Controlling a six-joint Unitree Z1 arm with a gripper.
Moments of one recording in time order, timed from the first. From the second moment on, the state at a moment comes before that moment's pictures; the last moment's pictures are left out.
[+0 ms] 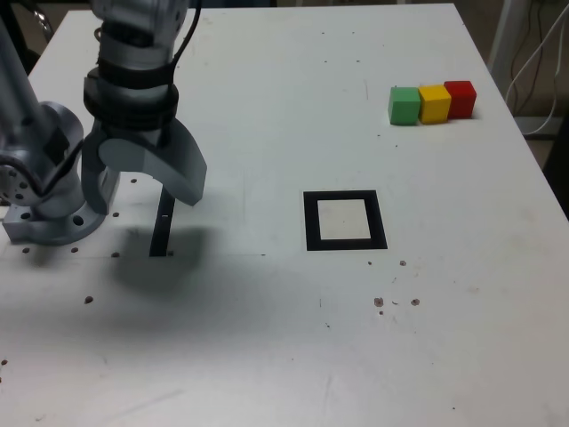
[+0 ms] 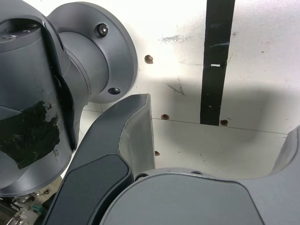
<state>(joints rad) -0.20 1.52 -0.84 1.19 -0.06 -0.17</state>
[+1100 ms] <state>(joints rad) -0.07 1.58 -1.25 1.39 0.00 0.06</state>
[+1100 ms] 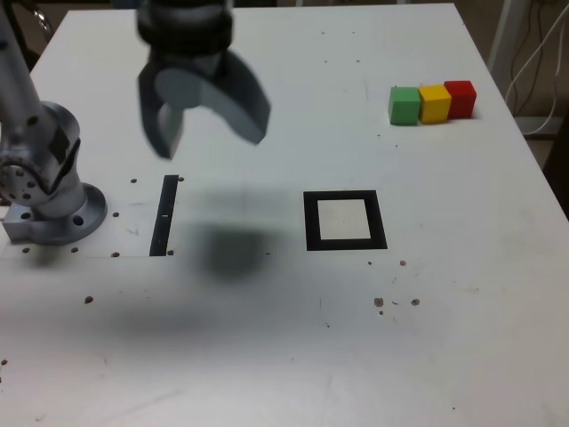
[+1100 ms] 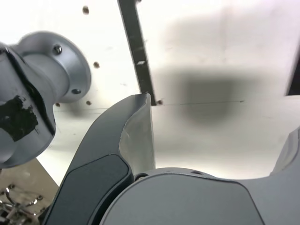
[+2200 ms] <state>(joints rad) 0.10 2.02 -1.98 1.59 0.19 0.58</state>
